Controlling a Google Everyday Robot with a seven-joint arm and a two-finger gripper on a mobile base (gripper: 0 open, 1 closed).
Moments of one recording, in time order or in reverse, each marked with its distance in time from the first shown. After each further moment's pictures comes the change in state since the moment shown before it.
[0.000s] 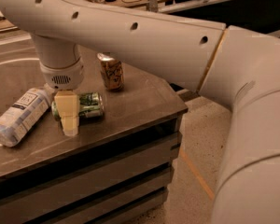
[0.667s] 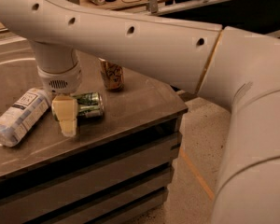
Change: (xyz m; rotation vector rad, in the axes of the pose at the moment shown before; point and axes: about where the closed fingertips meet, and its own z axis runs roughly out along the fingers) arm -0.006 0.003 0.007 0.007 0.001 0.031
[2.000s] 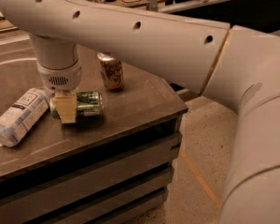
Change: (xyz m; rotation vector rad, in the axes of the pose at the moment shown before) arm -0.004 0.002 -0.010 -0.005 -0.049 -0.030
